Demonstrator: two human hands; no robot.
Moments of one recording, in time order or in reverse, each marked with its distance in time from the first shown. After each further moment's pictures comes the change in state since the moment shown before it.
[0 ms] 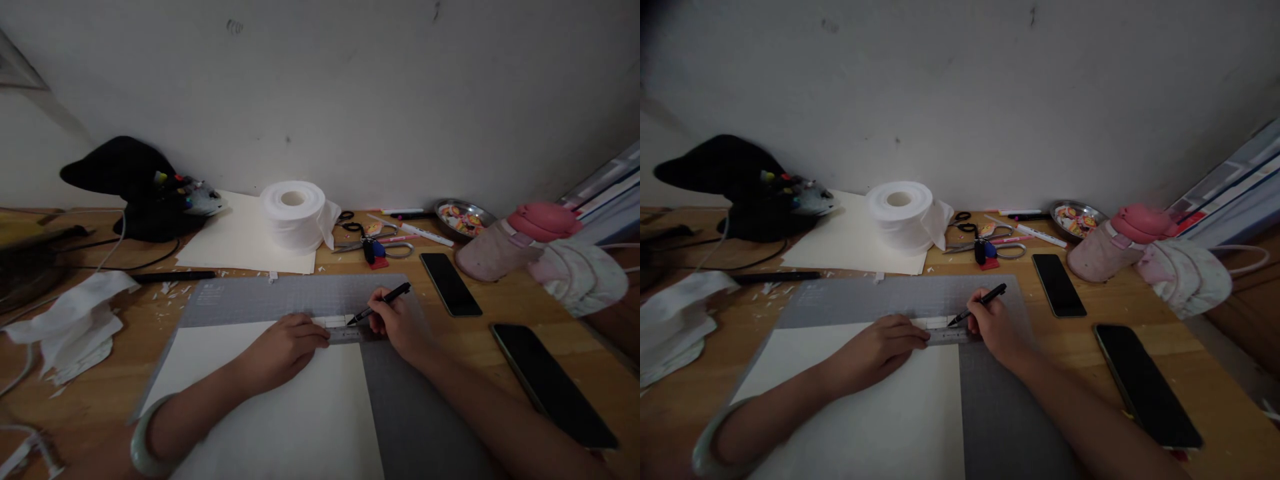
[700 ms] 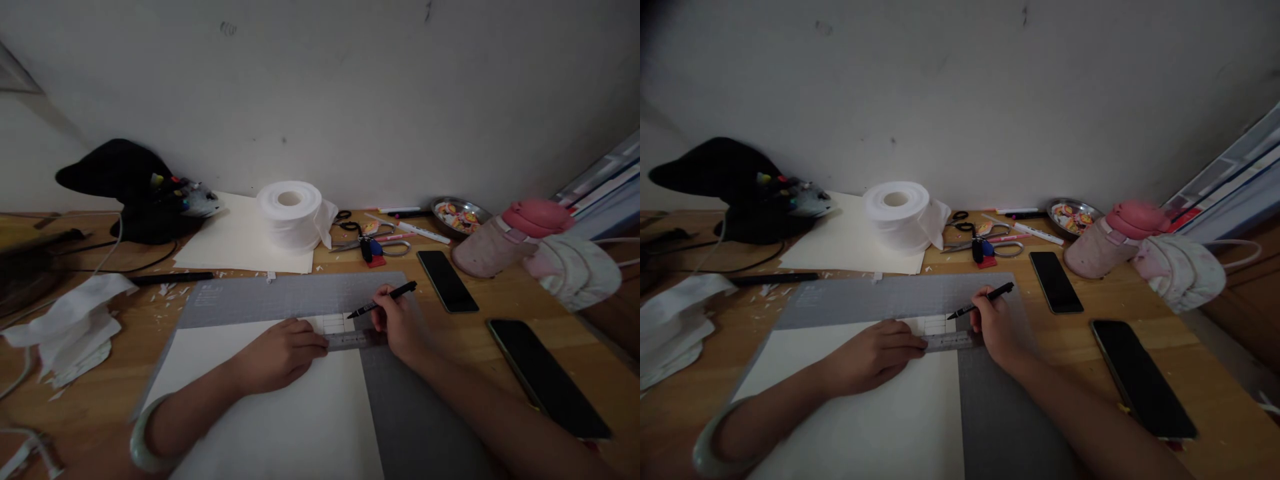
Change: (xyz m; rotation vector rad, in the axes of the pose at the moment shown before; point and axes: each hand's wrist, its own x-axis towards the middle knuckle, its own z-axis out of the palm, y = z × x) left_hand -0.004 0.001 -0.001 0.060 0.004 0.148; right_hand -0.002 0.007 0.003 0.154 0.175 0.008
